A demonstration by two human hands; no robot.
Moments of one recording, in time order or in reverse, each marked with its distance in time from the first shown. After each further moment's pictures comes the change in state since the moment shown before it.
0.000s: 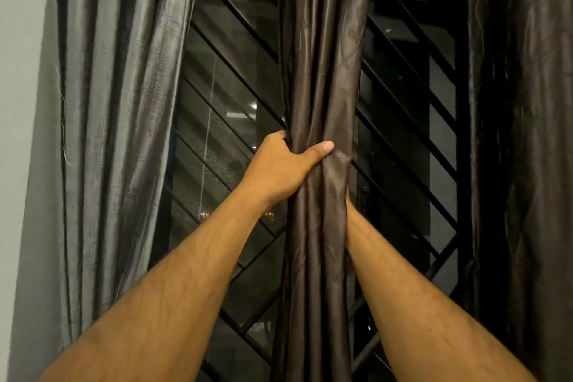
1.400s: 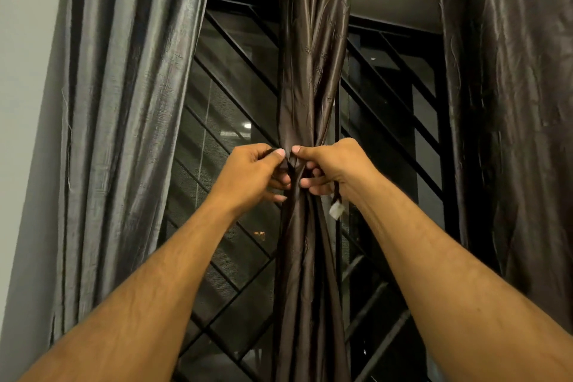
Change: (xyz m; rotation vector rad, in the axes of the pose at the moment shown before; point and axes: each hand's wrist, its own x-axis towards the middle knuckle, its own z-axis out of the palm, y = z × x) left_hand 0.010 -0.002 -0.041 -0.149 -0.056 0.064; right_hand 0.015 -0.082 0.025 -0.582 0.078 -0.219
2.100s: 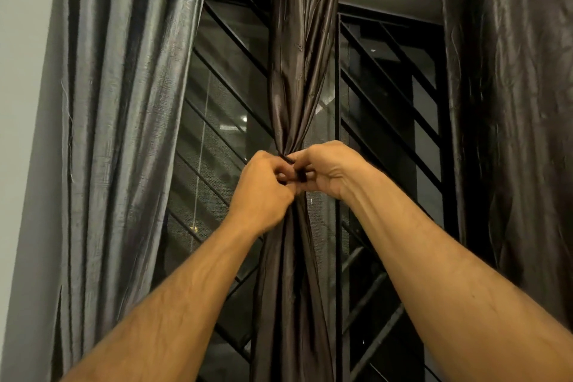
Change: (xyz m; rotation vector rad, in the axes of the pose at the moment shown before) left_hand -0.016 -0.022 0.022 0.527 0.172 0.130; right_hand -0.001 0.007 0.016 0.190 -0.167 0.110
